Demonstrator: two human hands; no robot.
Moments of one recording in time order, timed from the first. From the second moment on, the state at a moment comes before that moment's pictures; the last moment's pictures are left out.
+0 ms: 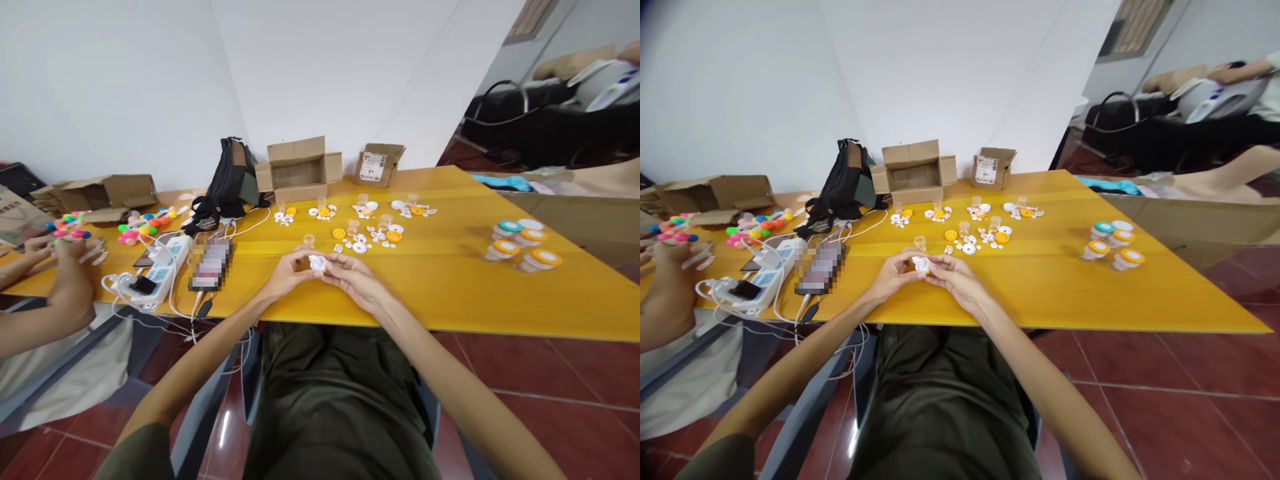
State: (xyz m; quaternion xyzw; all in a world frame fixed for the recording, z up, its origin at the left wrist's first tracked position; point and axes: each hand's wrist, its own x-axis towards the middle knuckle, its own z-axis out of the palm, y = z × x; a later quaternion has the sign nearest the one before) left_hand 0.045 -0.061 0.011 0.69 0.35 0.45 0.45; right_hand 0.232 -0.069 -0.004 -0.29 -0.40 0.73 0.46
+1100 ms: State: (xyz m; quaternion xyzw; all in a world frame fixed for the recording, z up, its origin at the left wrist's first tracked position) left_hand 0.044 -0.062 0.008 0.62 0.36 0.46 0.52; right_hand 0.224 -0.075 -0.001 -0.30 -0.45 0.72 0.43
